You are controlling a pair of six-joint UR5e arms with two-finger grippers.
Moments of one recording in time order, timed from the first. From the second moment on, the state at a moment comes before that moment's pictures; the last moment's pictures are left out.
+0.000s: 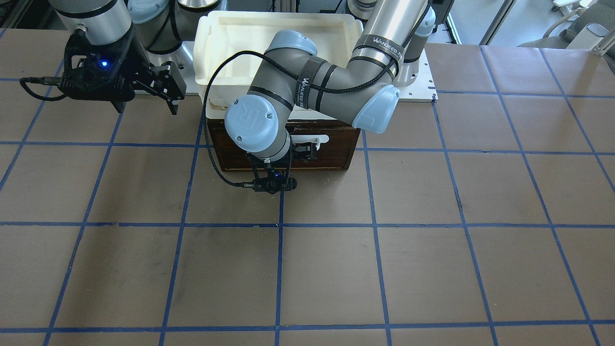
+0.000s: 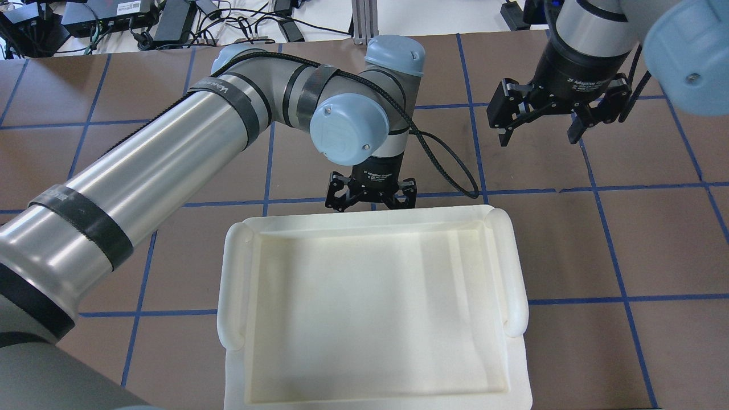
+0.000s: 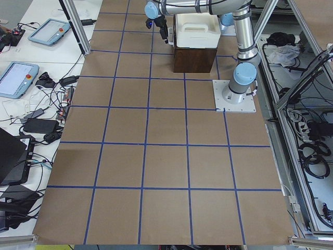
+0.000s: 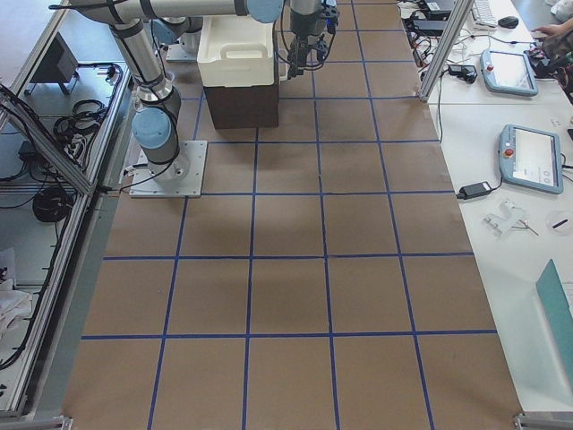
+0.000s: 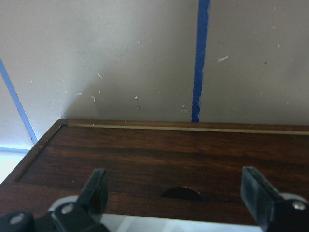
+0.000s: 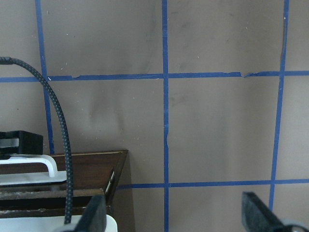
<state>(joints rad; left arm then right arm) -2.03 -2.06 -1.41 -1.67 1.57 -0.45 1.59 -1.60 1.57 -1.51 -1.57 0.04</state>
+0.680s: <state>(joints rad) -1.98 -2.00 -1.39 -1.47 1.61 -0.43 1.59 -1.60 1.57 -1.49 -1.57 0.04</state>
